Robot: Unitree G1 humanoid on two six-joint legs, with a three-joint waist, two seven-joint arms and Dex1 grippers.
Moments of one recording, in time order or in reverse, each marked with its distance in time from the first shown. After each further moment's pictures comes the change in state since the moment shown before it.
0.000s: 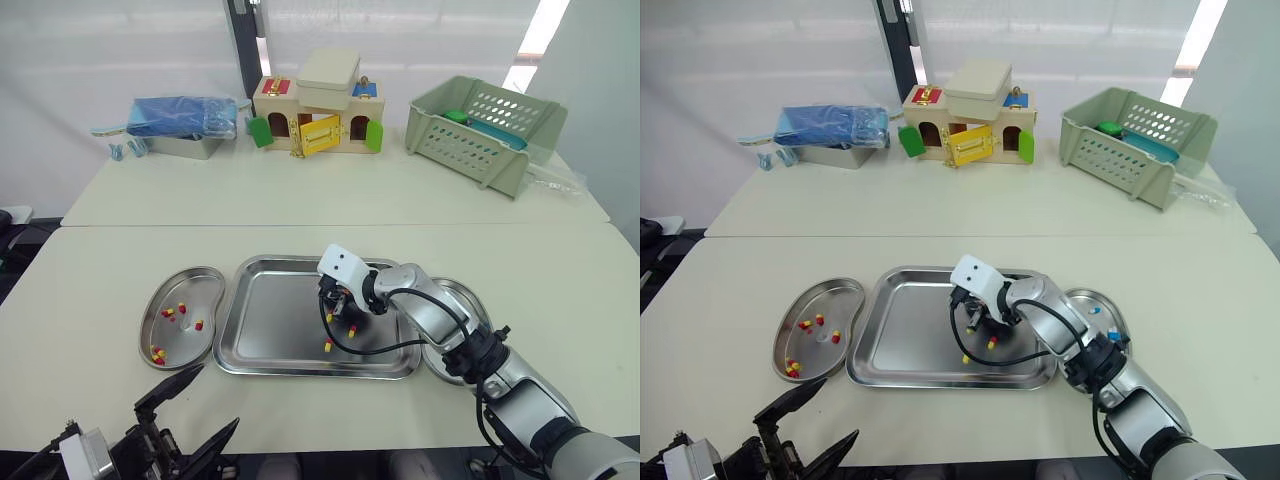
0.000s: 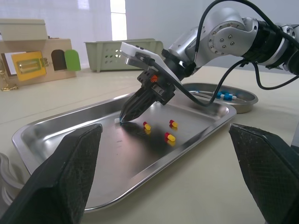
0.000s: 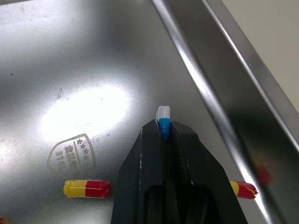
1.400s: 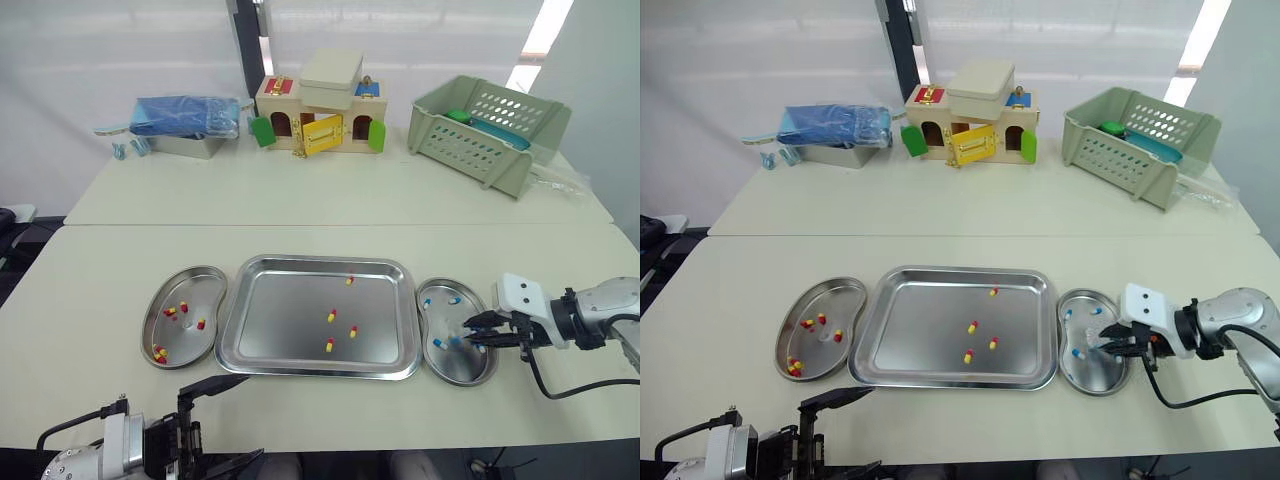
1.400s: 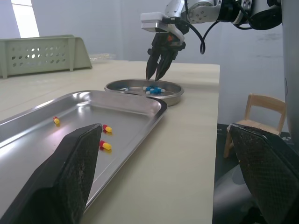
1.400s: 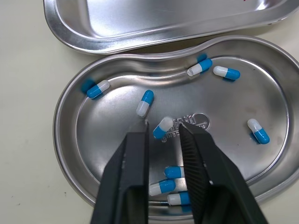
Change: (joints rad) left arm -0.105 0.177 -0.154 0.029 -0.003 0.036 -0.167; right arm 0.546 -0.833 -0.505 -0.284 0.285 -0.394 0.606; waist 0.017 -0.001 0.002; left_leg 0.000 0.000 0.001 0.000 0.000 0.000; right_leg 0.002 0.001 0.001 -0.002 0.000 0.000
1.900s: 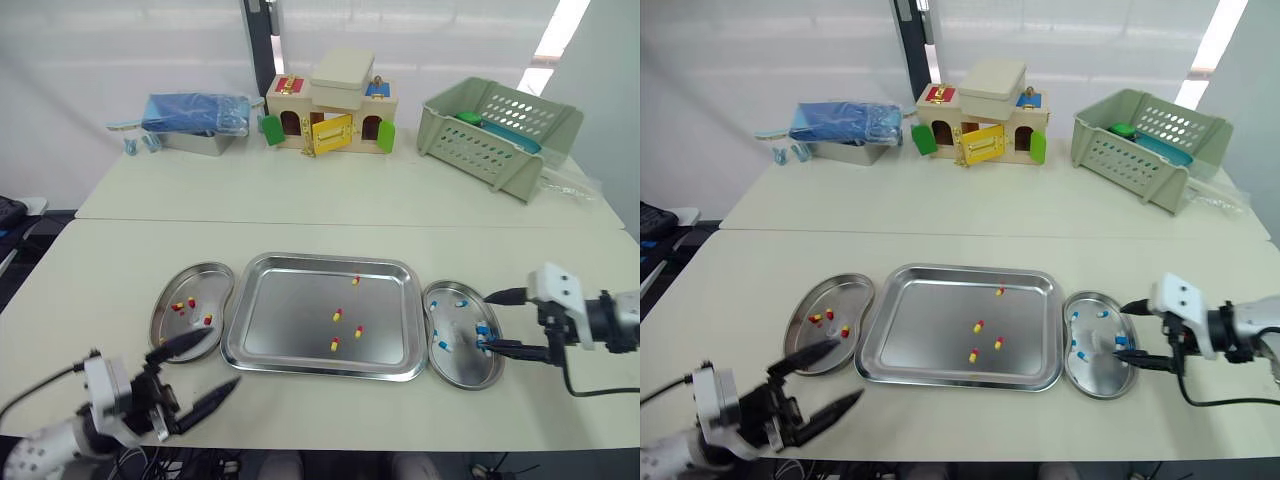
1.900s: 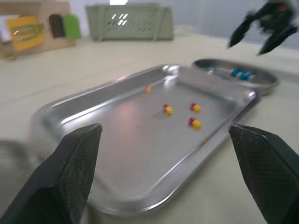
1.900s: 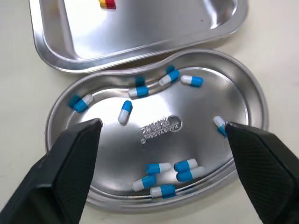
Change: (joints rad) left arm -0.020 0.180 0.210 -0.086 0.022 0.331 0.454; right arm 0.175 0.025 -0.277 0.087 0.113 -0.083 0.029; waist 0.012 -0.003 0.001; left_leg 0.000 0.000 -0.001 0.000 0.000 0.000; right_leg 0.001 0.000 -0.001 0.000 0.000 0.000
